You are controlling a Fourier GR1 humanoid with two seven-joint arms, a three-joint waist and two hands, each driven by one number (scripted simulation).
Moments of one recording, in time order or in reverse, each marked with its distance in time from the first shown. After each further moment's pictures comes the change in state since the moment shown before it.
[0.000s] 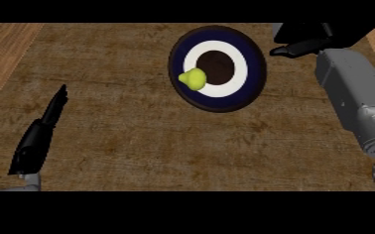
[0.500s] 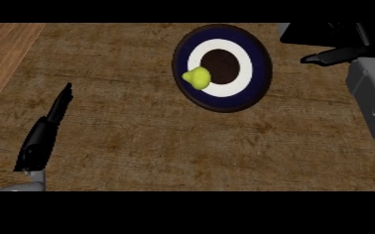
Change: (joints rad) left arm -0.018 -0.010 -0.015 0.010 -0.009 -0.001 -0.008; right arm 0.088 -0.110 0.002 -0.031 0.000 0.068 -0.062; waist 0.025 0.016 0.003
